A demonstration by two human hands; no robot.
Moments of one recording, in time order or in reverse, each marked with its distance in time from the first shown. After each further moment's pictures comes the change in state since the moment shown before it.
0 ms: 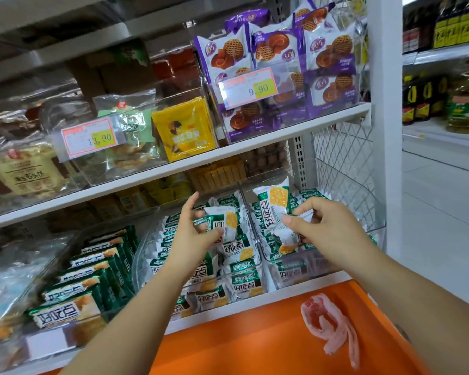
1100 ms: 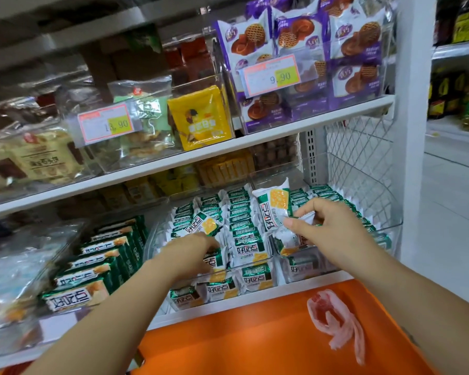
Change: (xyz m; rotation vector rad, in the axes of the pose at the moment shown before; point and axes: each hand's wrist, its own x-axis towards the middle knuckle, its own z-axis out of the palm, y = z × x) left_hand 0.009 -0.028 -0.040 1.315 -0.568 0.094; right_hand -0.001 -0.002 0.020 0.007 -0.046 -0.048
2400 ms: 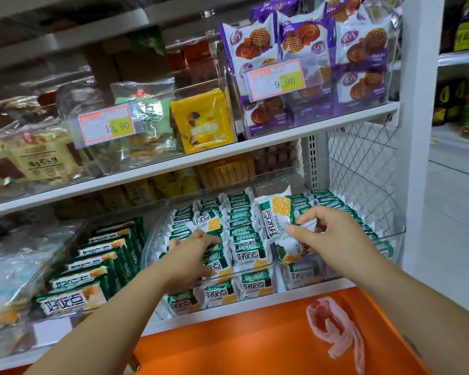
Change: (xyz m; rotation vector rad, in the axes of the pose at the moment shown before) left_hand 0.003 -0.004 0.010 -0.223 0.060 -0.043; right_hand 0.003 0.006 0.001 -0.006 -0.025 0.019
